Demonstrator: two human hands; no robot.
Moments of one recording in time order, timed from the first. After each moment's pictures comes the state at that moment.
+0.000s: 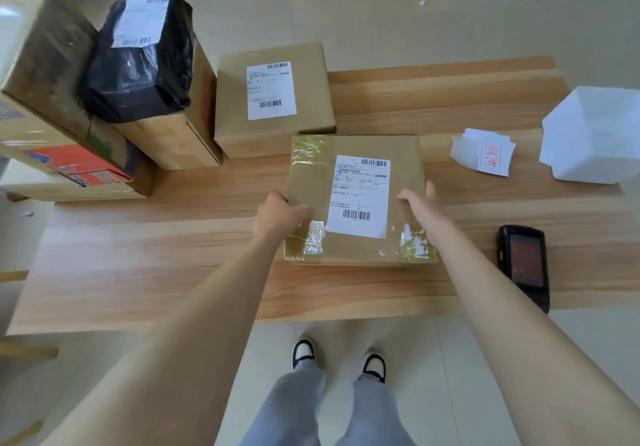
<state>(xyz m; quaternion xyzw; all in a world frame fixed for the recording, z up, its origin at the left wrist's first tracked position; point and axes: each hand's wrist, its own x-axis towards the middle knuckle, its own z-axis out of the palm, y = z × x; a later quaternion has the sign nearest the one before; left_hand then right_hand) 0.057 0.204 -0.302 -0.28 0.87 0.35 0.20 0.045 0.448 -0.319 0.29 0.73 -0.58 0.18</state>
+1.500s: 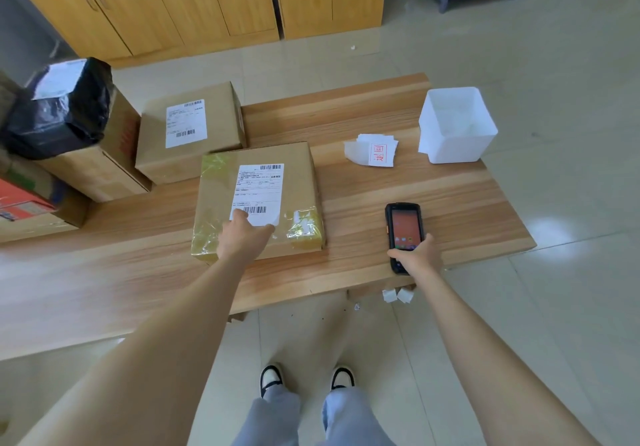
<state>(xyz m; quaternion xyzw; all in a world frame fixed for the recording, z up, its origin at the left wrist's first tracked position) 0.135 0.332 -0.278 -0.22 0.92 0.29 0.14 0.184 0.615 -0.352 0.41 0.77 -0.47 0.12</state>
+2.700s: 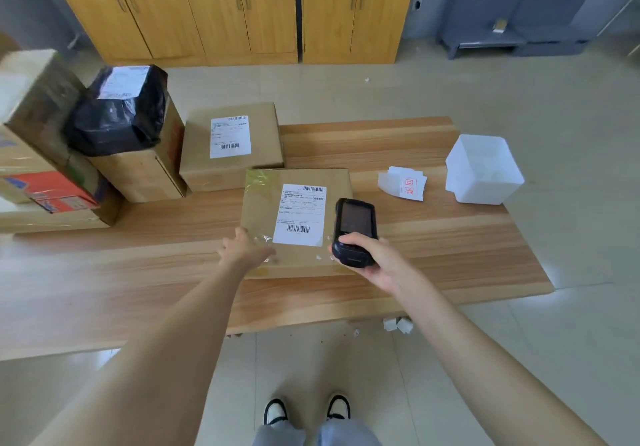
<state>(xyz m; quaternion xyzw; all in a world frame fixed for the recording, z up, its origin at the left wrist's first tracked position) 0.116 0.243 -0.279 -0.26 0.89 0.30 0.21 0.156 0.472 -0.245 0.25 0.50 -0.80 0.22</state>
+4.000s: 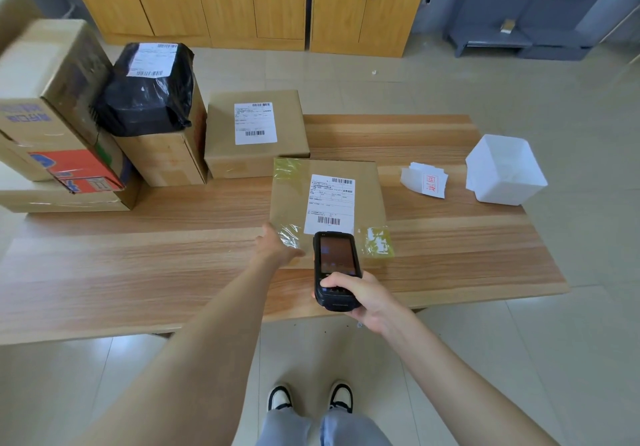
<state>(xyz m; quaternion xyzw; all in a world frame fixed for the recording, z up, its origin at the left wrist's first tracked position) 0.113 0.219 -0.313 -0.22 0.85 0.42 0.24 0.203 0.387 -0.271 0.27 0.55 -0.74 0.30</state>
